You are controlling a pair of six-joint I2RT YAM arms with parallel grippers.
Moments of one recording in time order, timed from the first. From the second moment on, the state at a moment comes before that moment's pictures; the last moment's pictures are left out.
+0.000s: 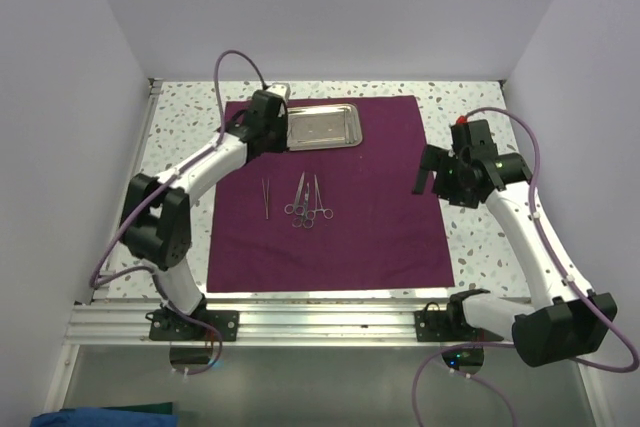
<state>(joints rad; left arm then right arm) -0.43 1.84 1.45 -0.38 -0.10 -0.26 0.20 1.16 1.16 -1.06 0.04 0.46</state>
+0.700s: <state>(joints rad) -0.45 1.47 0.83 -0.35 -0.18 -0.43 0.25 1.26 1.30 -1.03 -0.01 0.47</state>
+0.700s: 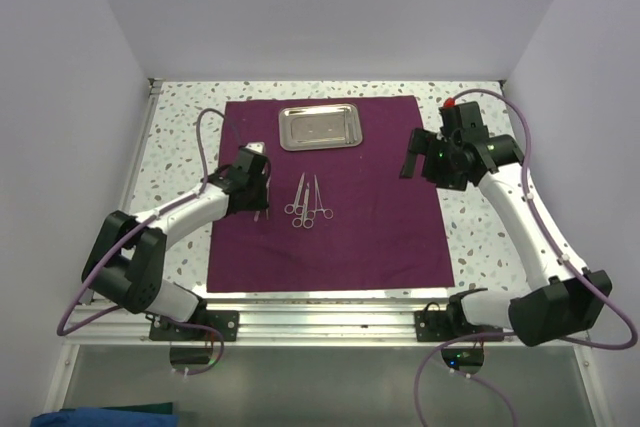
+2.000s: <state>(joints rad) -0.40 1.34 0.98 -0.49 -0.11 -0.41 0.39 2.60 2.59 -0.99 0.07 0.48</state>
